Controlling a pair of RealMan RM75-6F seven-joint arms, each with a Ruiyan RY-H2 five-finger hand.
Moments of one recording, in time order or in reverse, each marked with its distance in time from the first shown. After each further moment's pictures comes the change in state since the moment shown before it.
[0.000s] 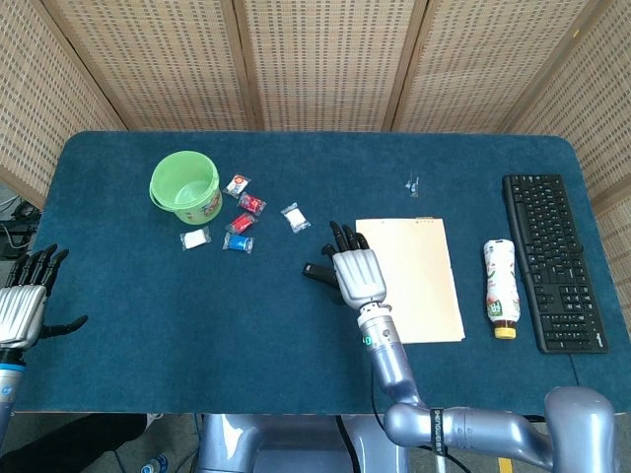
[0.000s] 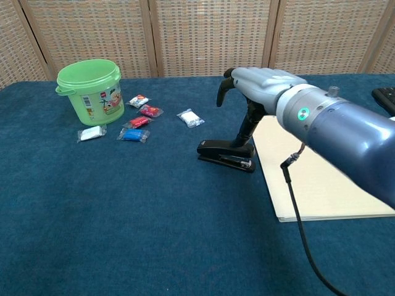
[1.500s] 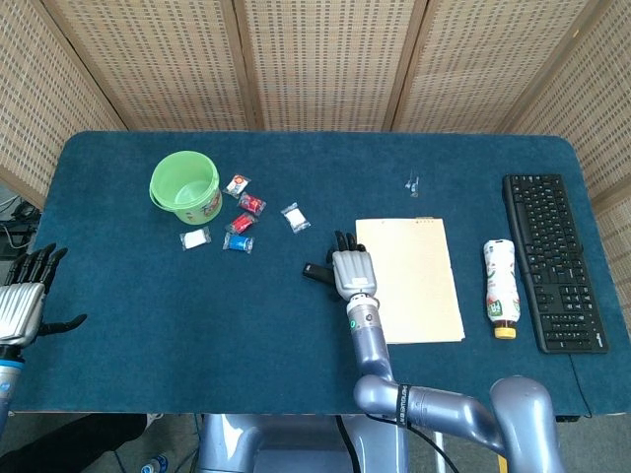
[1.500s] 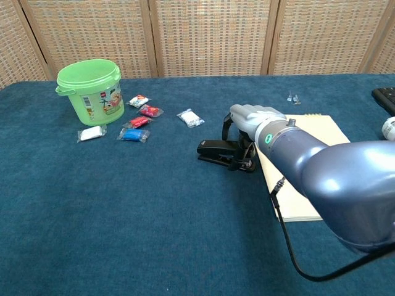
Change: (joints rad) left arm 0.011 0.003 -0.038 0.013 0.006 -0.055 -0.020; right arm 0.142 -0.168 0.017 0.381 0.226 -0.099 0.068
